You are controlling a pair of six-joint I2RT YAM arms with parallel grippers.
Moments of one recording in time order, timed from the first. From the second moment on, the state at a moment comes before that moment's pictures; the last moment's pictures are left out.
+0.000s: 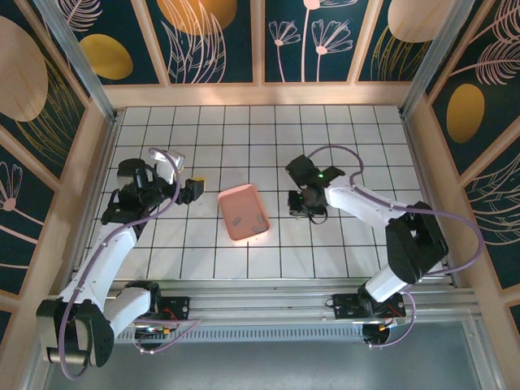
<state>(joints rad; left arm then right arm) -0.10 1.02 0.71 -0.14 0.57 0.14 0.62 1.55 1.06 -0.81 -0.03 0.66</state>
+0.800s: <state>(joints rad) -0.10 1.09 0.71 -0.11 0.62 0.24 0.41 1.48 0.77 -0.78 -0.05 0.74</state>
